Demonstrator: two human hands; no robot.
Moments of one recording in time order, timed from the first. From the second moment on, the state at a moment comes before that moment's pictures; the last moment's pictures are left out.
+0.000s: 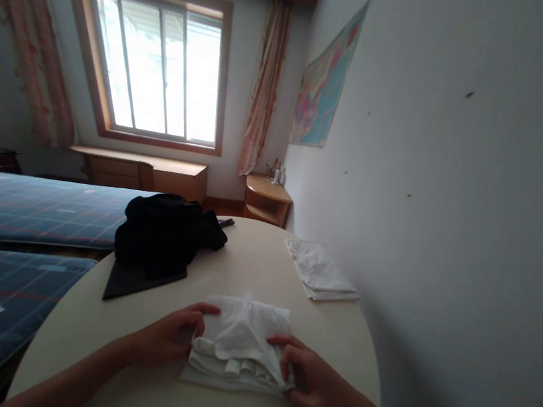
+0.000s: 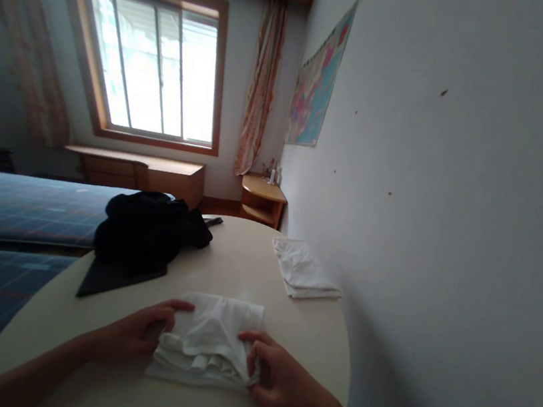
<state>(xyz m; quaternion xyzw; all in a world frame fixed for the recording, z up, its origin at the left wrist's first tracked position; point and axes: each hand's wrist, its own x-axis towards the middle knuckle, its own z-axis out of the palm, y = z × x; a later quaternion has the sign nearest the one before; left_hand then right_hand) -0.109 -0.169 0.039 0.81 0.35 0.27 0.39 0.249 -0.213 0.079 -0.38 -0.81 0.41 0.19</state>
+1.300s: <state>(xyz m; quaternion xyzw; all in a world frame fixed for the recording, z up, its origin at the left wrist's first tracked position) -0.077 -0.077 0.006 0.72 0.51 0.42 0.22 0.140 -0.141 0.046 -0.41 -0.83 0.05 0.38</state>
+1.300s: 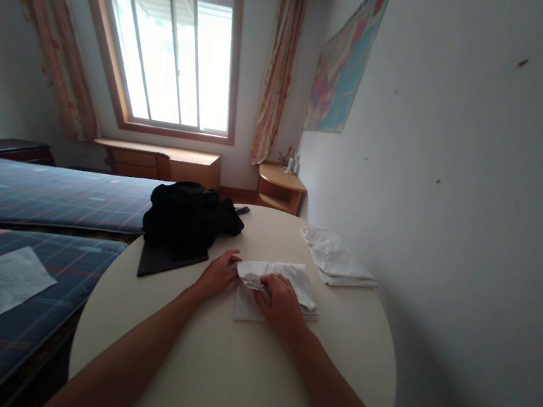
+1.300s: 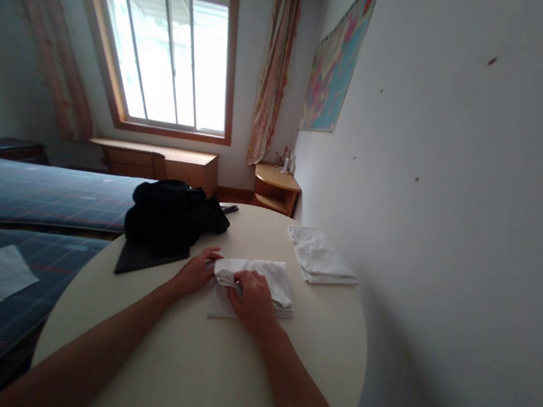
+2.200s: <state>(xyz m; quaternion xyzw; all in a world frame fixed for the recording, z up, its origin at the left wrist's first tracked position) -0.080 -0.079 0.019 0.71 0.49 0.42 0.28 0.260 -0.089 0.029 -0.50 -0.73 0.27 0.39</state>
